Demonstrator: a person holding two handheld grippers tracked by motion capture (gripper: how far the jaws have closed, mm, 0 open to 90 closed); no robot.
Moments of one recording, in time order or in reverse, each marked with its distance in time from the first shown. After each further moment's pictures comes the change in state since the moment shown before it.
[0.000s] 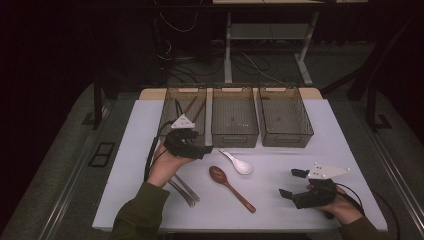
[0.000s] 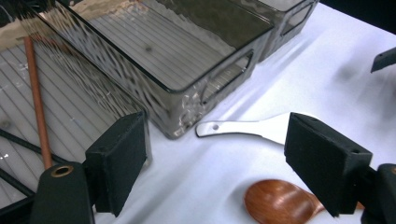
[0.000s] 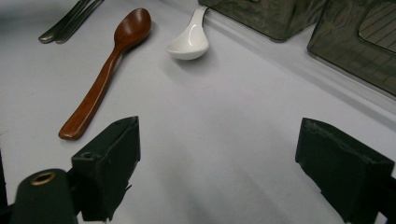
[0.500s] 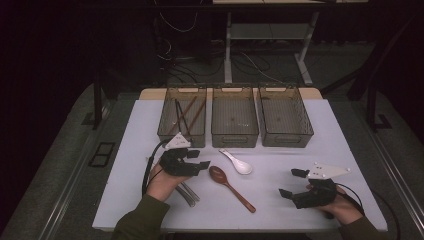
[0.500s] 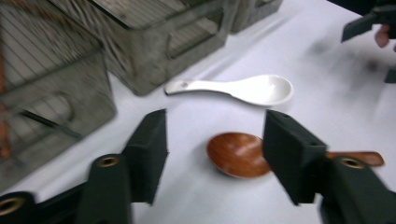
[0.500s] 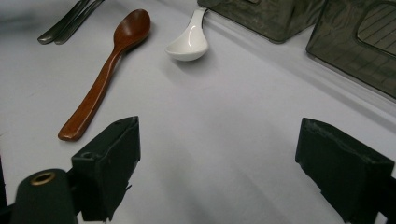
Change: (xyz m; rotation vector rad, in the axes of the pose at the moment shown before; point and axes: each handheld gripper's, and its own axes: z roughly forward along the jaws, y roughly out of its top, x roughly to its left) left arm -0.021 -0.039 -0.009 0.017 -0.052 -0.017; right arm 0.001 0.001 0.000 0.003 -0.005 -0.001
